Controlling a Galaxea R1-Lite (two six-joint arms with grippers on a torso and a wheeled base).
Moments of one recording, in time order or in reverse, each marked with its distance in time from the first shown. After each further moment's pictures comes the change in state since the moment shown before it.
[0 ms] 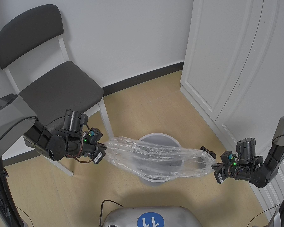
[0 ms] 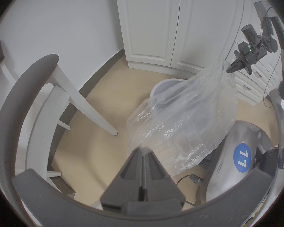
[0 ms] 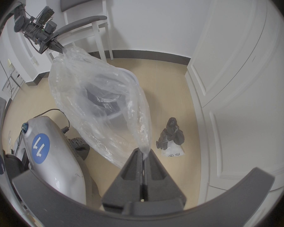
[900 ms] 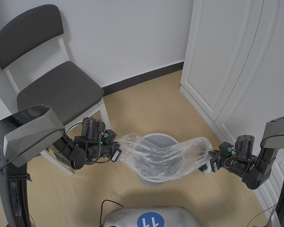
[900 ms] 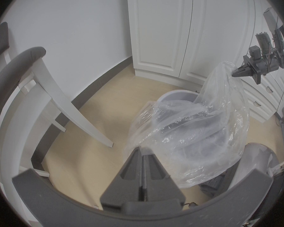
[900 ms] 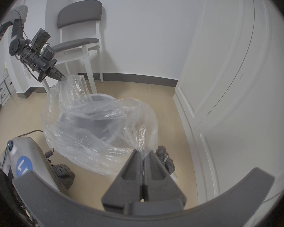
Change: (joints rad) left arm -0.079 0.203 -0.083 -0.264 0.067 -0.168; right arm -0.010 0.144 -0.035 -0.376 -0.014 0.033
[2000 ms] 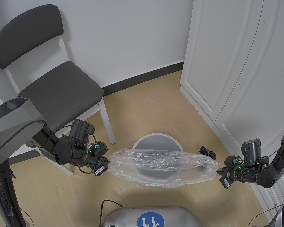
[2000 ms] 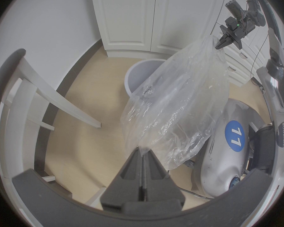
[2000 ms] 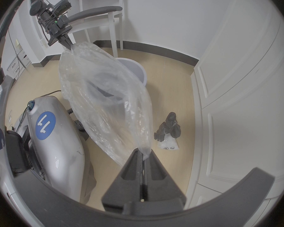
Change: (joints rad) left arm 0.054 -0.151 0.083 0.384 -0.105 0.299; right arm -0.001 -0.254 0.082 0.514 0.010 -0.183
